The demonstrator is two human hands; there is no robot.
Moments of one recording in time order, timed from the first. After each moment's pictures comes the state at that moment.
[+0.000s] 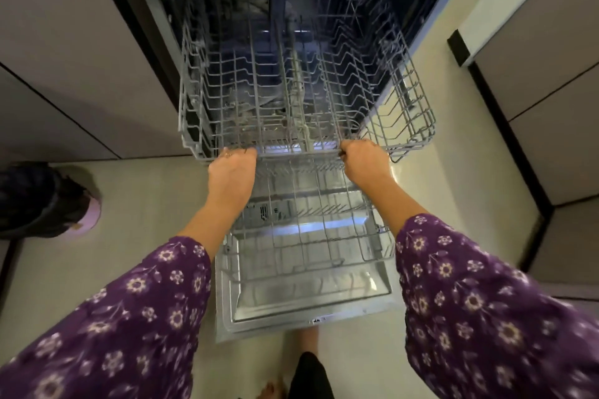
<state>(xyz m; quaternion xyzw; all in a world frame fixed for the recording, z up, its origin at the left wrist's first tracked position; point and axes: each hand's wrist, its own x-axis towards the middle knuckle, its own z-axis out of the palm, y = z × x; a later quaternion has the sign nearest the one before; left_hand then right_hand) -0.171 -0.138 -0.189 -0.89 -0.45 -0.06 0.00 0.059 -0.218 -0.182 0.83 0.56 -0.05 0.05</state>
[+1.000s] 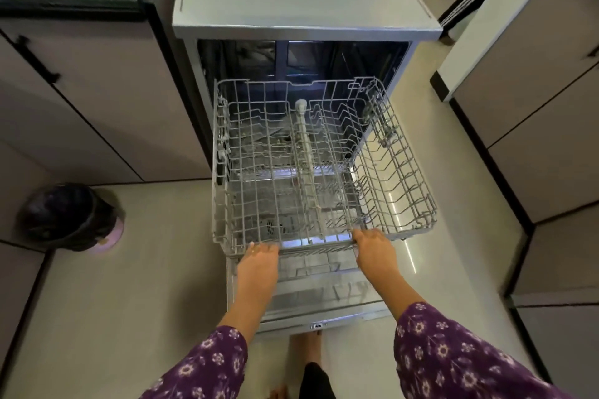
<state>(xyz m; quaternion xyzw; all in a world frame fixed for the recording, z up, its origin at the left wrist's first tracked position) -0.234 -0.297 -0.165 -0.88 -0.44 0.03 -0.15 -0.011 -0.382 -0.172 0.85 0.51 -0.14 0.06</state>
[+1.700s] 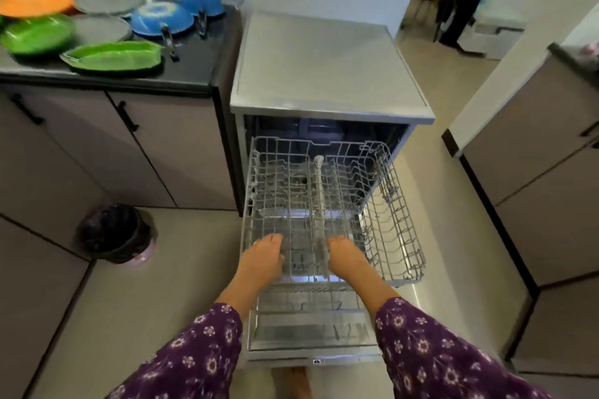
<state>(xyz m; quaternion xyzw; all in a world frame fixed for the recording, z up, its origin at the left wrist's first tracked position) -0.242 -0.249 -0.022 -0.85 -0.47 0.04 -0.25 -0.057 -0.304 -0.023 0.78 0.57 -0.24 0.12</state>
